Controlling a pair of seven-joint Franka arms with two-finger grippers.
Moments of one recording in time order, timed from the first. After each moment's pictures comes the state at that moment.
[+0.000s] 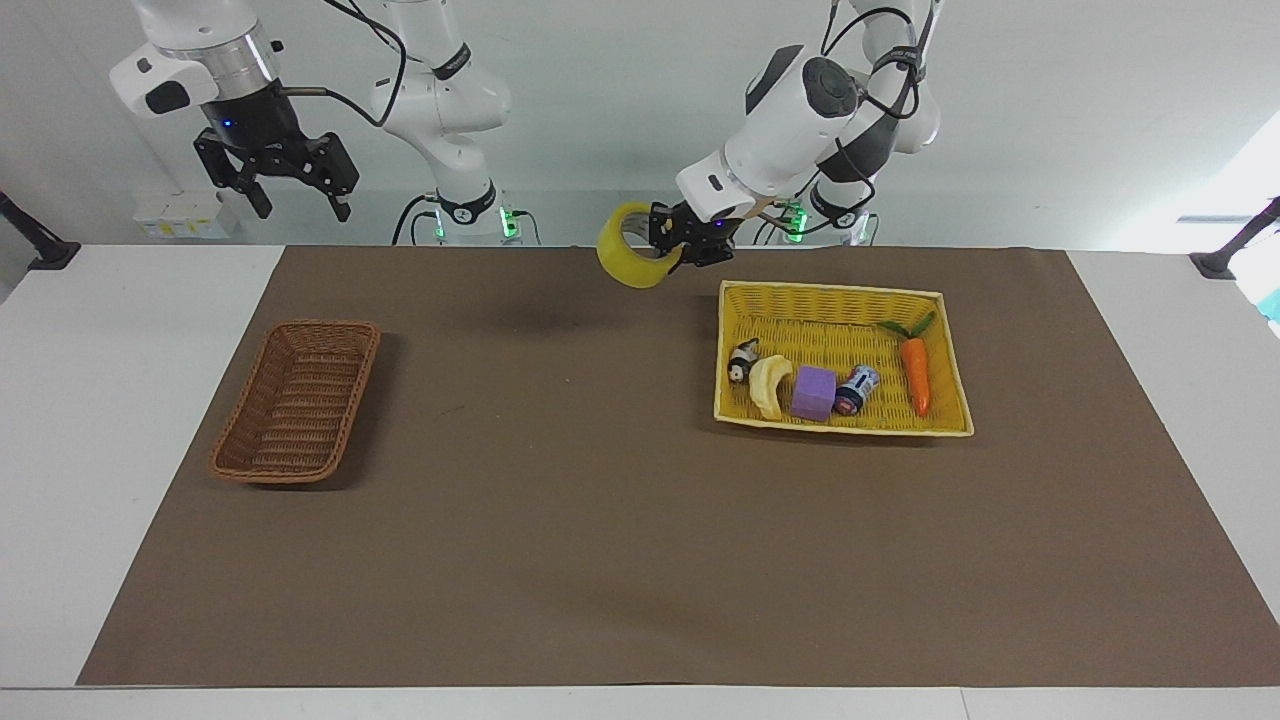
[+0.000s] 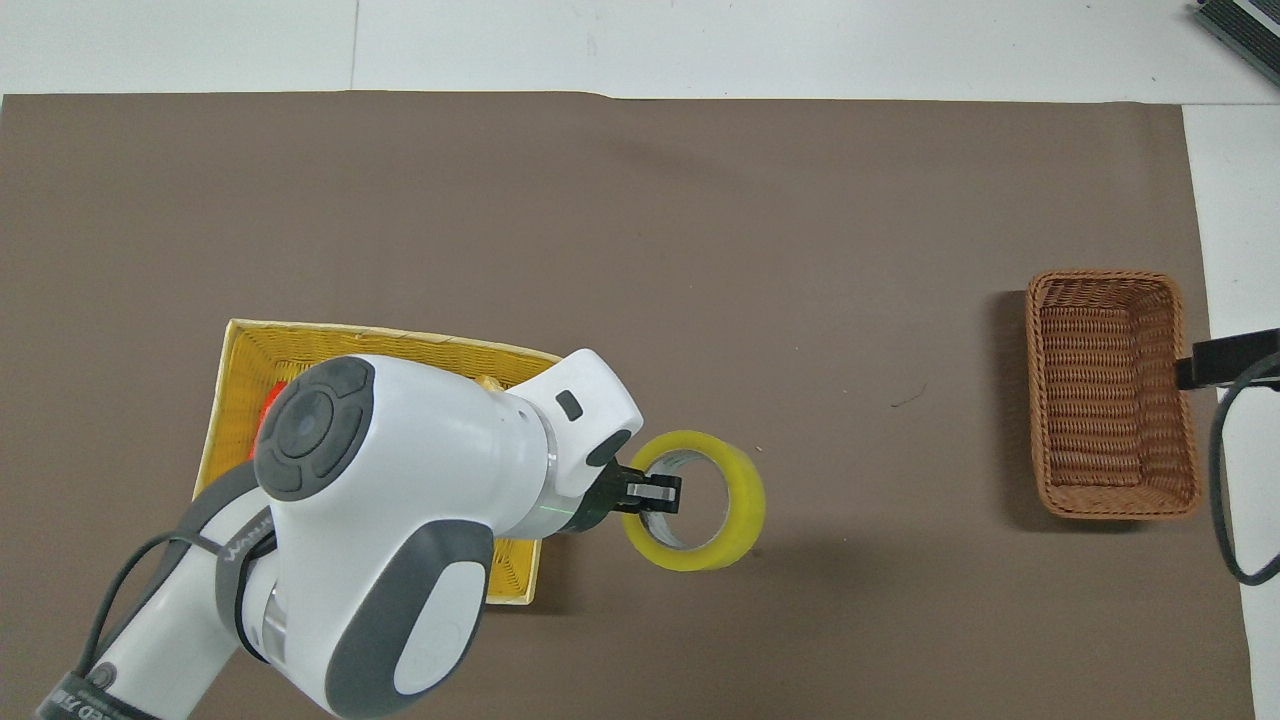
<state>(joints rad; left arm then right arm) -0.69 -0.05 0.00 -1.97 -0.56 2.08 -0.29 0.12 -0.11 -0.16 -1.57 -0.02 1.47 0.04</state>
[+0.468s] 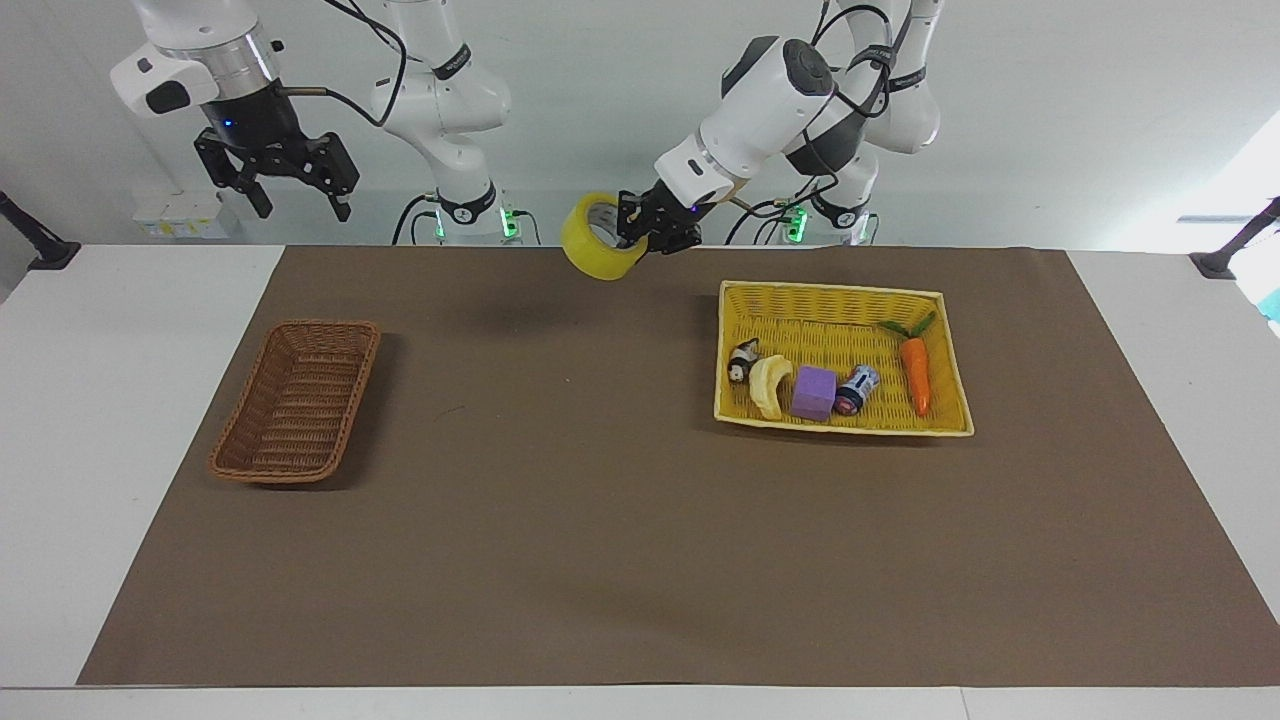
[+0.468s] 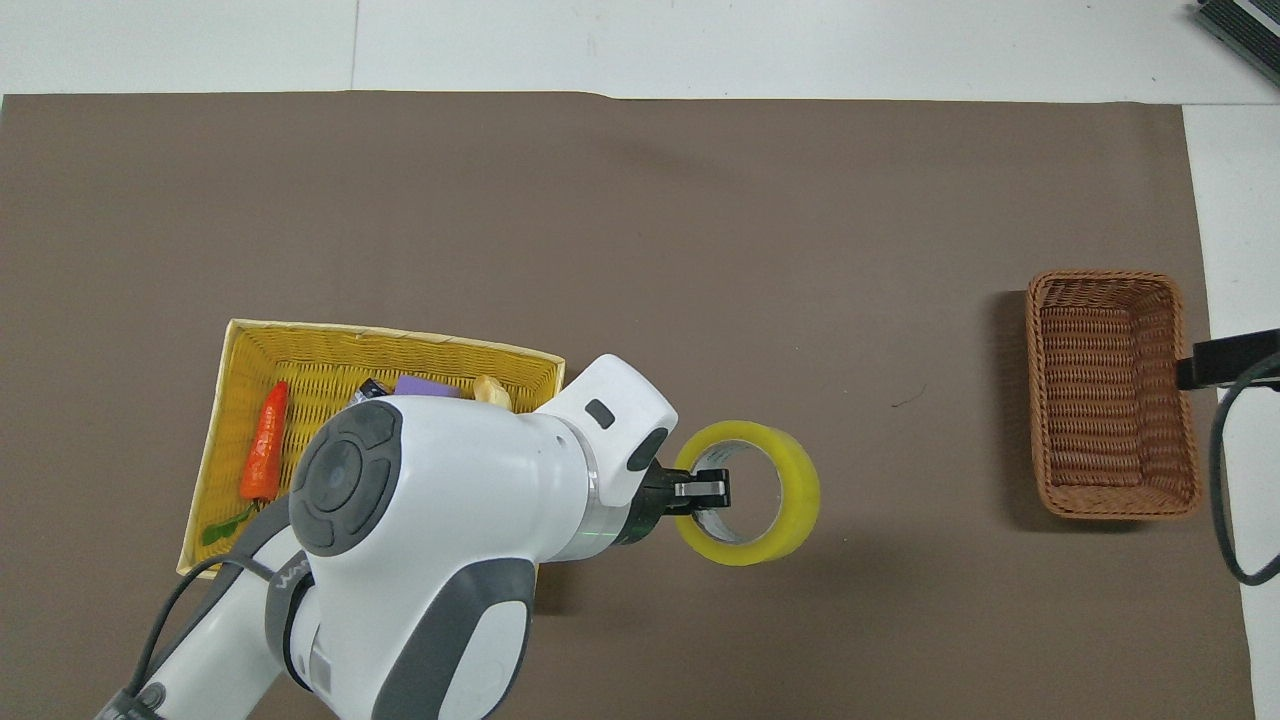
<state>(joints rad) -0.70 -0.05 -0.04 -1.97 -0.60 2.18 -0.44 0.12 -0.11 -0.16 -1.57 -0.02 1.47 0.04</state>
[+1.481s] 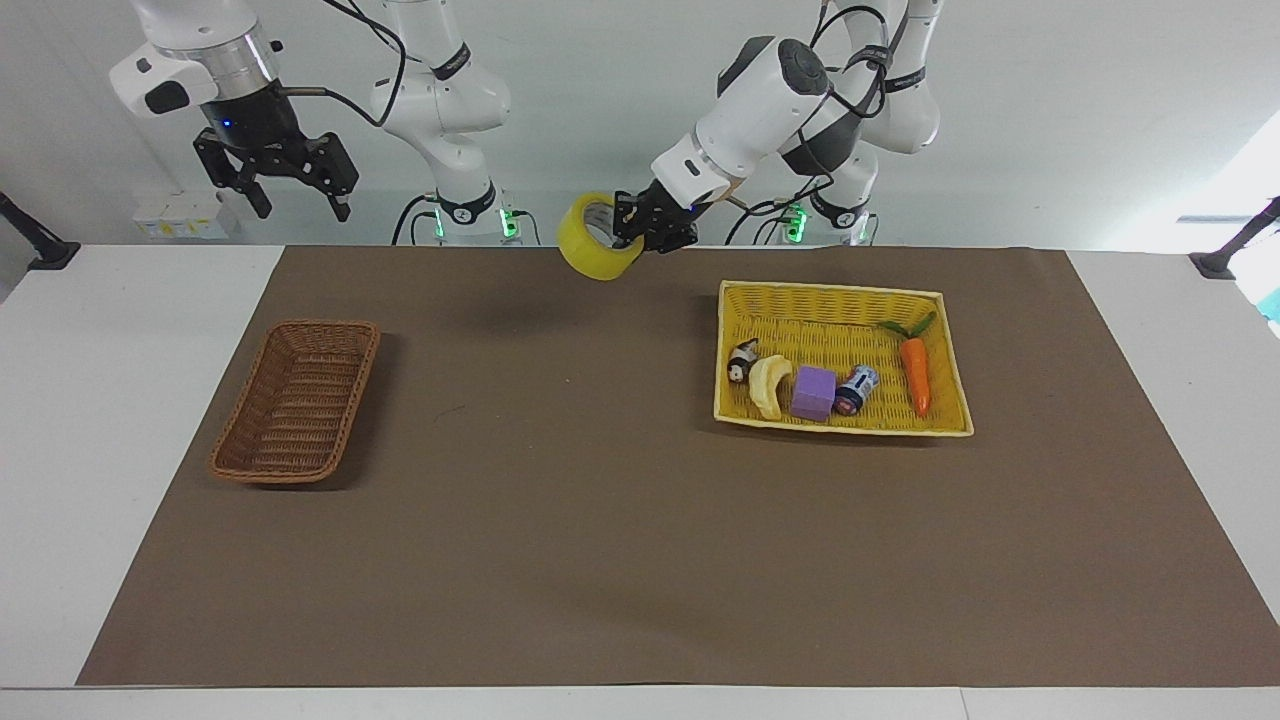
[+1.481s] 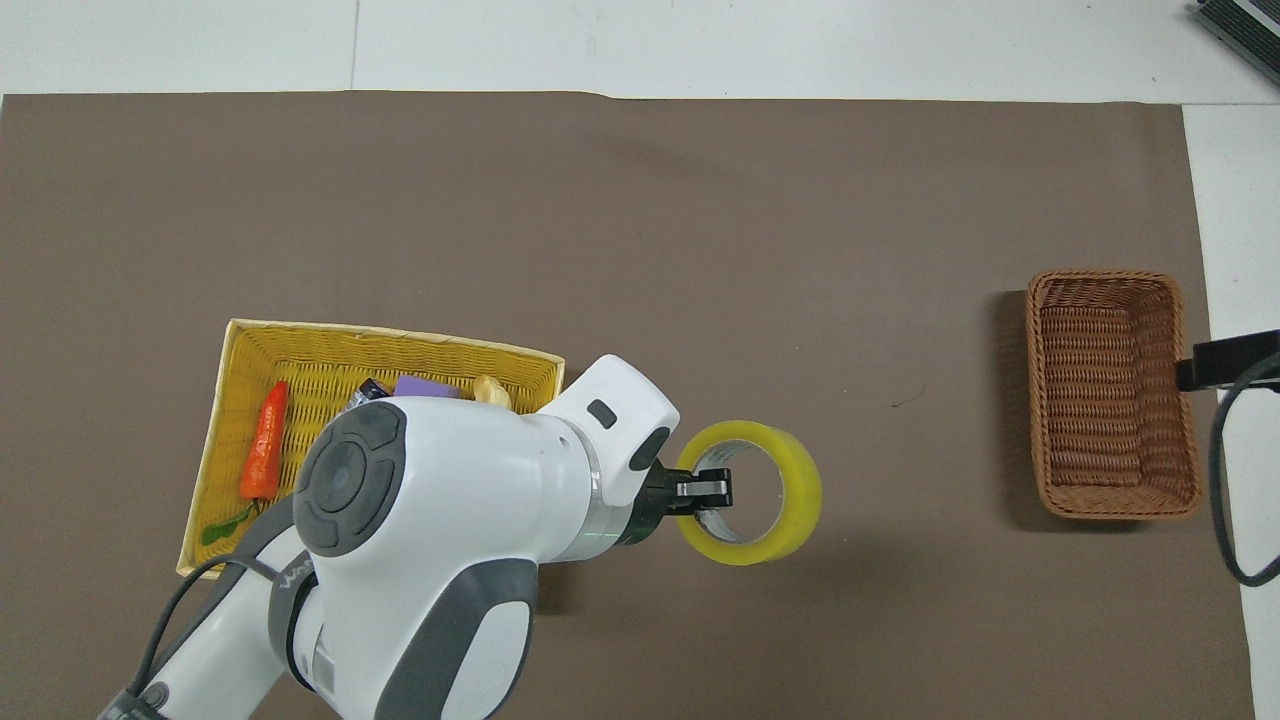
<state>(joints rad) -0.70 -0.05 -0.04 -1.97 -0.61 2.18 -0.45 0.12 -0.12 -0.15 -1.57 -0.02 1.45 0.04</state>
